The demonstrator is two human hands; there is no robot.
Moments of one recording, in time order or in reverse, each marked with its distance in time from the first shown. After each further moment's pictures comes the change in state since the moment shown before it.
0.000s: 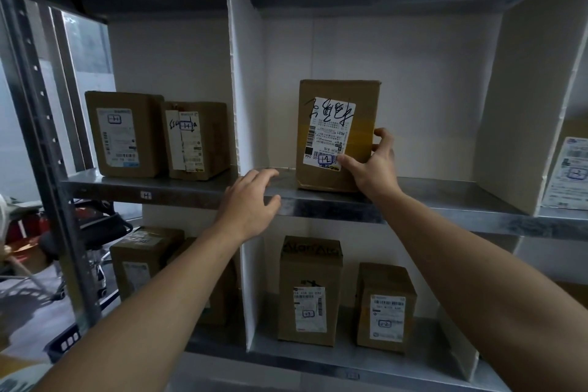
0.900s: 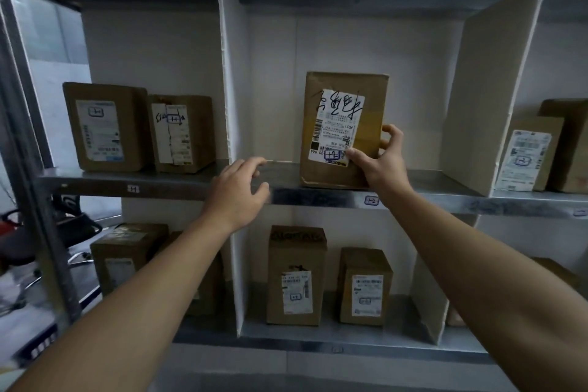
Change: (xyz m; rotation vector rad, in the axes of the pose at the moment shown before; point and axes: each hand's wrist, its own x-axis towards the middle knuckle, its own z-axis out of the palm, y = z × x) left_hand -0.015 0.003 -0.020 -0.099 0.067 0.060; right_hand -0.038 -0.010 -0.045 0.125 0.040 0.011
